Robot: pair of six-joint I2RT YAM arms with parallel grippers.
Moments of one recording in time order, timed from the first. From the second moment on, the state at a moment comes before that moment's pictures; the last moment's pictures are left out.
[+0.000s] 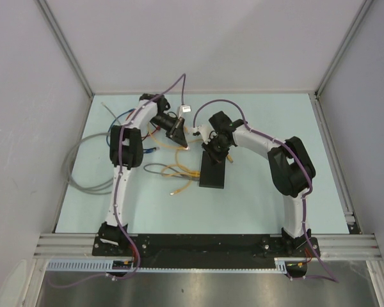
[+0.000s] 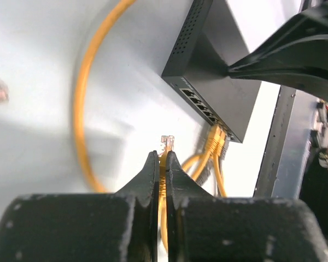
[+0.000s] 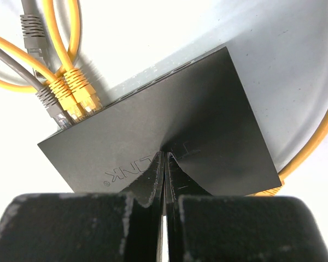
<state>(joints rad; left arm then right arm) -0.23 2.60 2.31 -1.36 1.00 0.63 0.58 2.02 1.50 -0.68 -0.33 -0.31</state>
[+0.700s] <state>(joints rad) -0.02 2.37 2.22 -1.14 0.93 0.44 0.59 2.01 1.50 -0.68 -0.30 -0.33</state>
